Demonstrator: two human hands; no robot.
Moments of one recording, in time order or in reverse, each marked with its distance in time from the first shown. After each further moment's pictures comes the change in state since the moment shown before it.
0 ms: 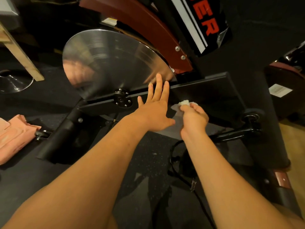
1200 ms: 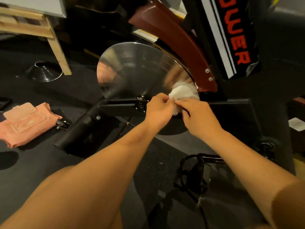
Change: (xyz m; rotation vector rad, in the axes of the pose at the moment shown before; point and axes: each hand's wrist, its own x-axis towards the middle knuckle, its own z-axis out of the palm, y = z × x) left_hand 0.002 -0.023 -0.011 -0.981 0.558 -0.385; right_hand 0.010 -0.042 0.022 -1.255 -0.763 -1.327
